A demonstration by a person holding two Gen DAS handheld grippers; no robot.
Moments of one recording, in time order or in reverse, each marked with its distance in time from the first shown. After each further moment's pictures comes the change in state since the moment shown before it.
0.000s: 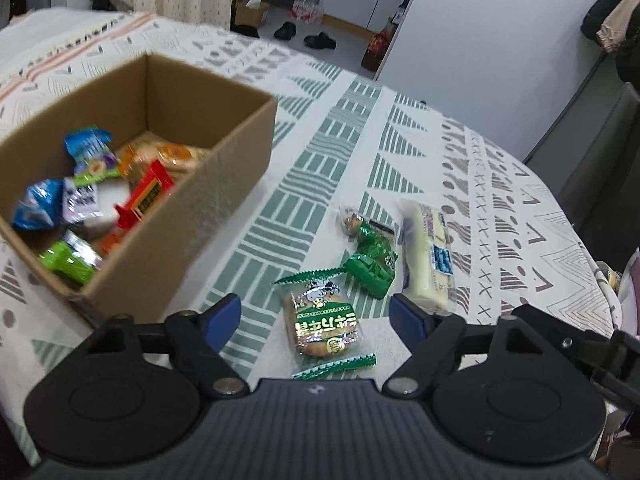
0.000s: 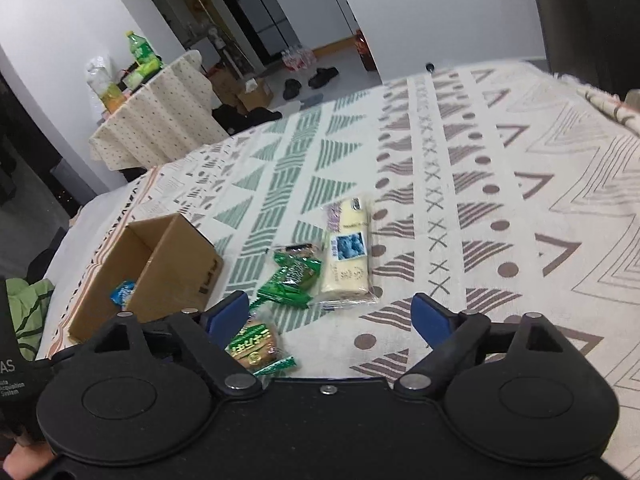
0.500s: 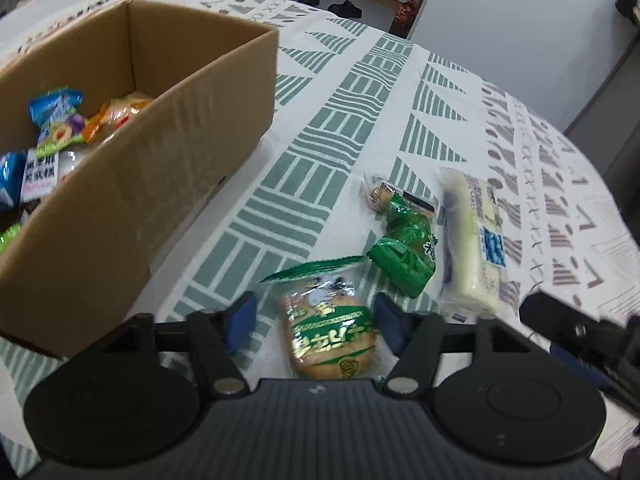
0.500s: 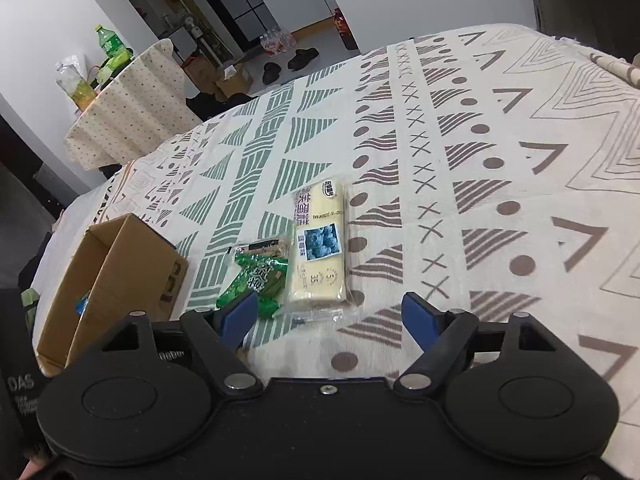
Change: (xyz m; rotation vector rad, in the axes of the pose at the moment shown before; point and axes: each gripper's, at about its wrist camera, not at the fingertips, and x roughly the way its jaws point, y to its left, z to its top) left arm 0.058 -0.009 0.003 0.007 0.077 0.101; right arm 0.049 -0.017 0.005 0.055 0.050 -0.024
